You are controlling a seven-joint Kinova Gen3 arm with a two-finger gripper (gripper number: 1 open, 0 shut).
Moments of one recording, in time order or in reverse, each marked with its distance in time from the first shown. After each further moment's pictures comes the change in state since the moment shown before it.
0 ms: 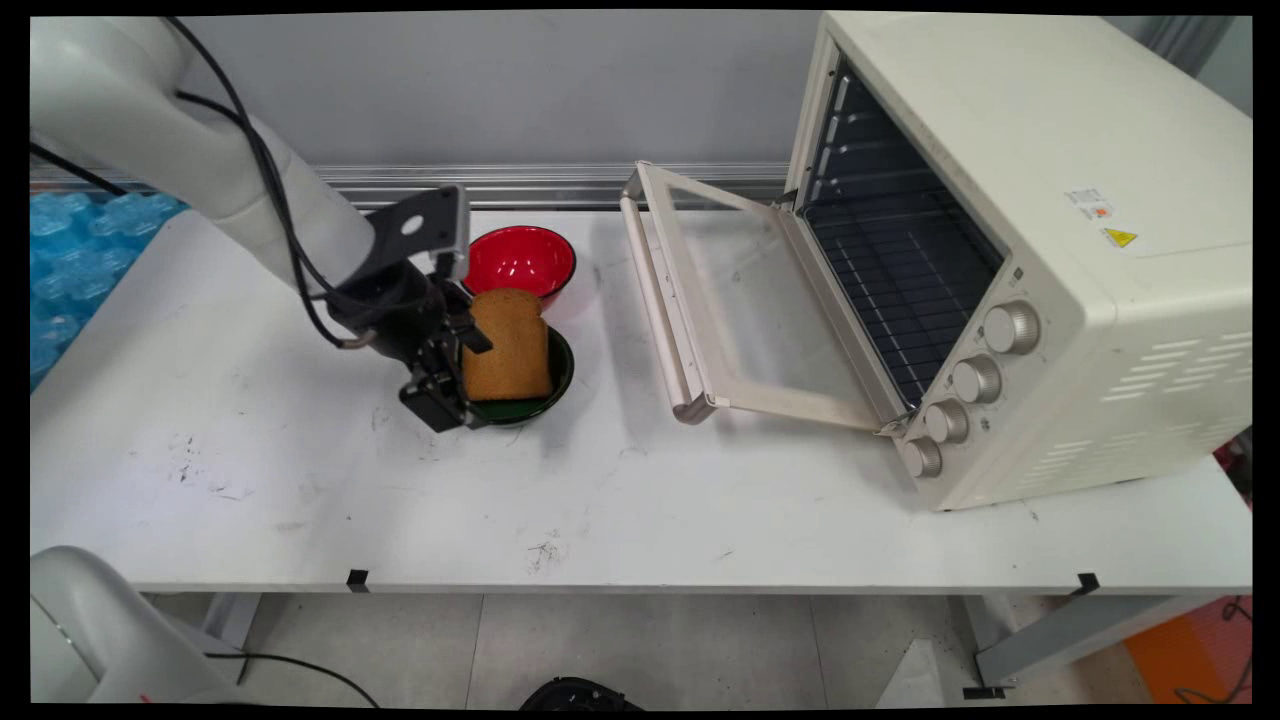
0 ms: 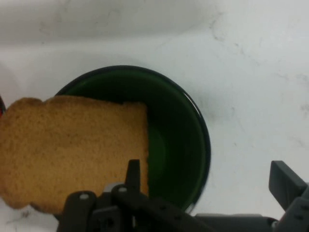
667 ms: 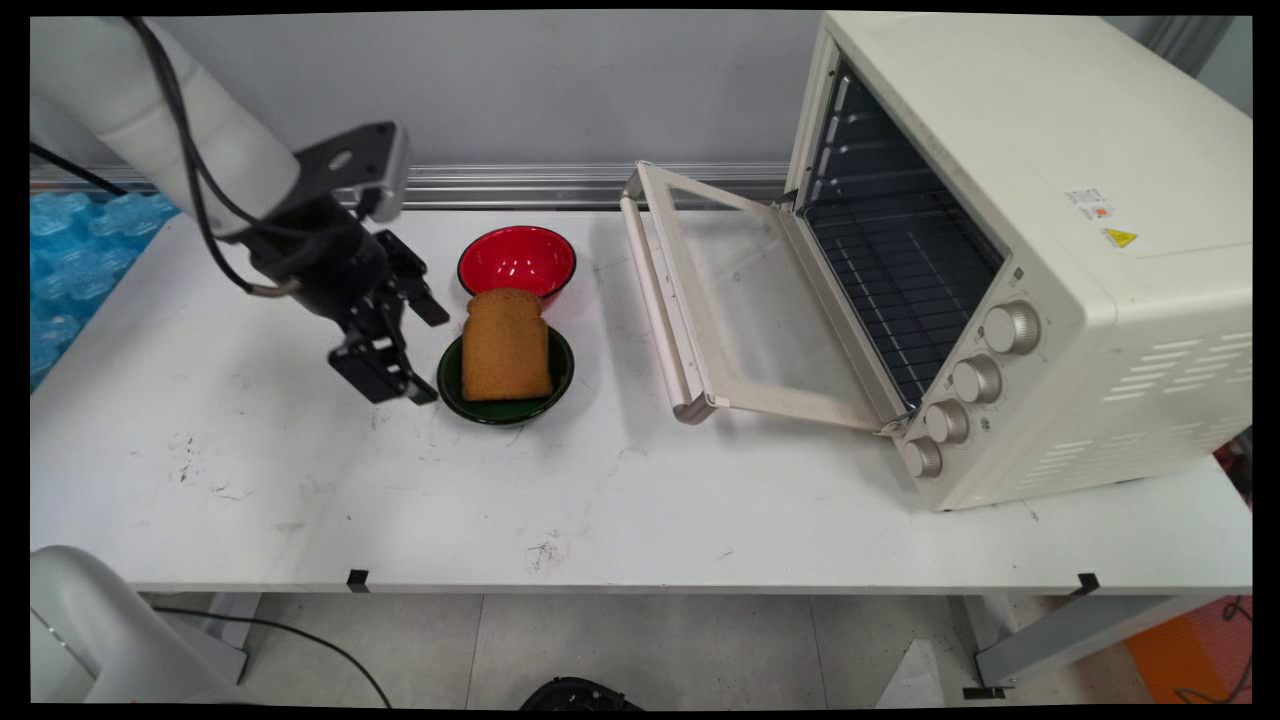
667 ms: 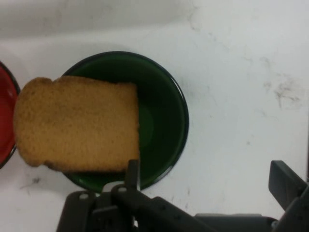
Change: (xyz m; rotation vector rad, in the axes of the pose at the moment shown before) arm -0.006 -0.005 -0.068 -0.039 -0.012 0.017
